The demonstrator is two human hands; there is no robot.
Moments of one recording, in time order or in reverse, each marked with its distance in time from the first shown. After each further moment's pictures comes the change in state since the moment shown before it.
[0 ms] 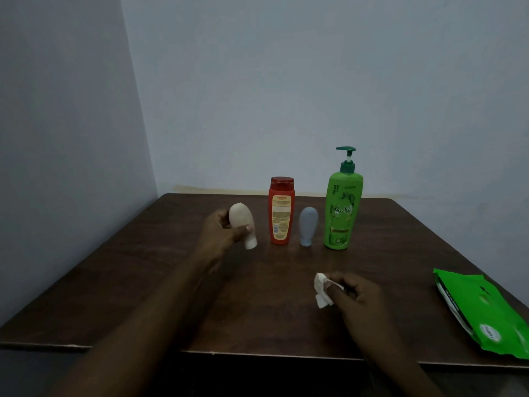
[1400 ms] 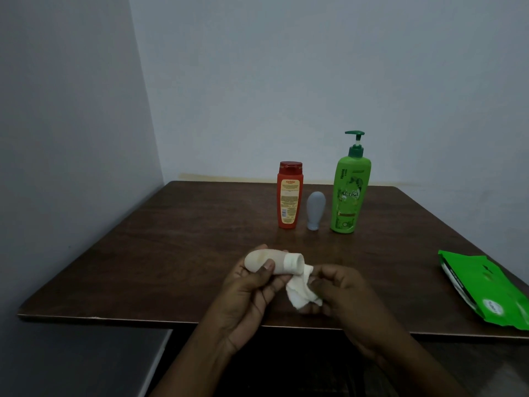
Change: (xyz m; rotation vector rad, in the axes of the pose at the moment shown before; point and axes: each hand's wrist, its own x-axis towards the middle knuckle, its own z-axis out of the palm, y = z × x) left_hand -0.137 -0.029 0.020 -0.994 -0.221 -0.340; right_hand -0.031 -0.037 0.029 0.250 -0.288 0.270
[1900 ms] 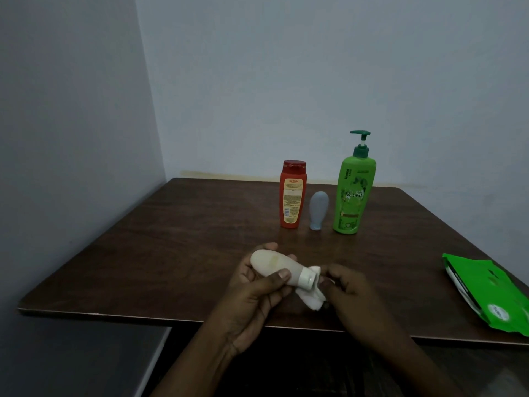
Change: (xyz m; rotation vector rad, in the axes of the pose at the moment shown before) left_hand -0.007 -0.004 0.001 0.156 -0.034 0.030; right_hand 0.004 0.010 -0.012 -0.390 0.065 -0.301
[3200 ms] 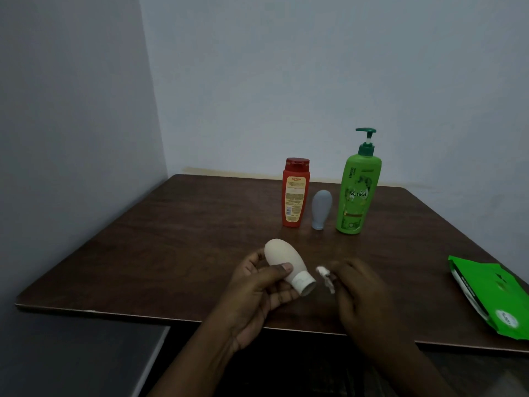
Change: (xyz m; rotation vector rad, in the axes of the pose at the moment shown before) left_hand 0.012 -0.001 0.003 0.117 0.083 -0.051; right_hand -0.002 0.019 -0.010 -0.584 0.183 -0.408
